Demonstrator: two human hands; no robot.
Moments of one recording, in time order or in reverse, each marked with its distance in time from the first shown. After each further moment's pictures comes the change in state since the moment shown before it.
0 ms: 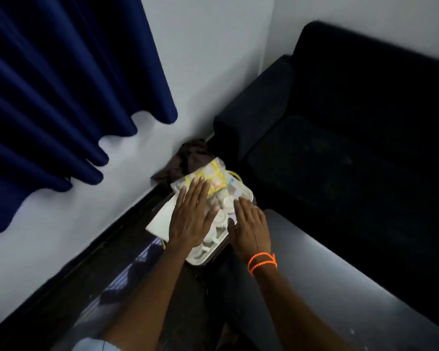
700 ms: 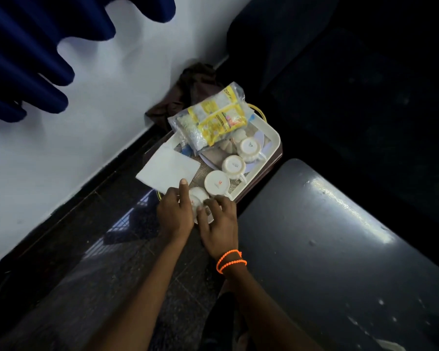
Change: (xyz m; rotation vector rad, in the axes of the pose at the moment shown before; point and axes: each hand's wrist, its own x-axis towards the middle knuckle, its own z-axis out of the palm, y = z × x) left_hand -0.095 -0.053 0.126 -0.531 0.037 -0.978; right_hand -0.064 -0.063 0.171 0.551 -0.010 0.215
